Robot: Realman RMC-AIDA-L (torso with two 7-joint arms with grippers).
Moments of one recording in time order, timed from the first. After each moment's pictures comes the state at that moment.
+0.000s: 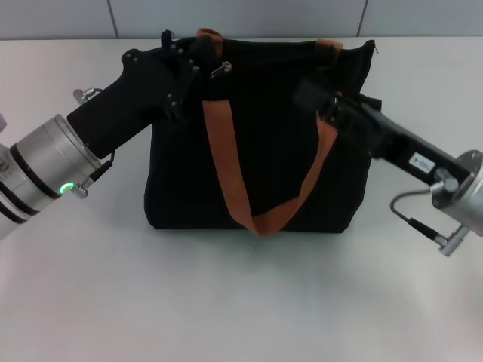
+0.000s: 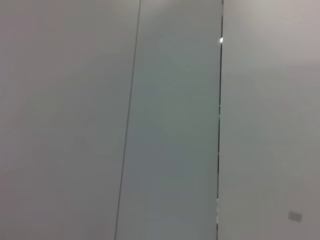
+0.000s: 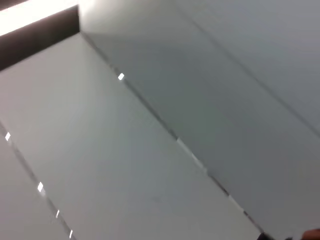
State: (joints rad) left arm -0.63 -2.08 0.65 0.11 1.42 1.59 -0.71; right arm 0.61 2.09 -0.02 -0.02 -2.13 -1.79 1.28
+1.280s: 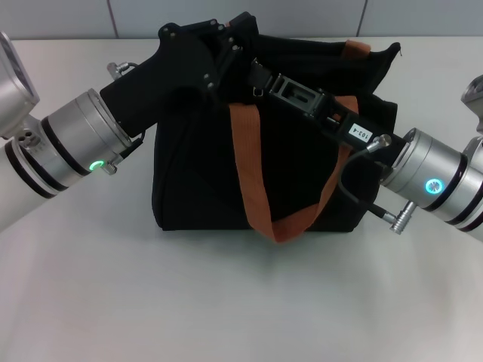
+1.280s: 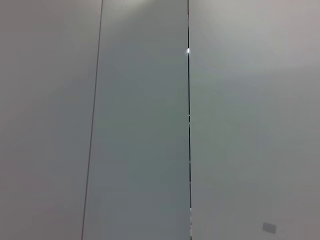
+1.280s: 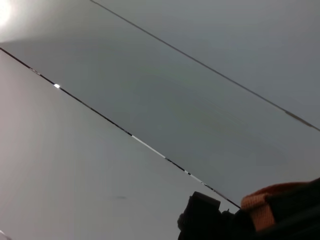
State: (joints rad) left arm -0.73 -2.08 0.65 0.07 1.42 1.60 -0.67; right arm 0.70 2.09 0.03 0.10 -2.16 -1.53 1.47
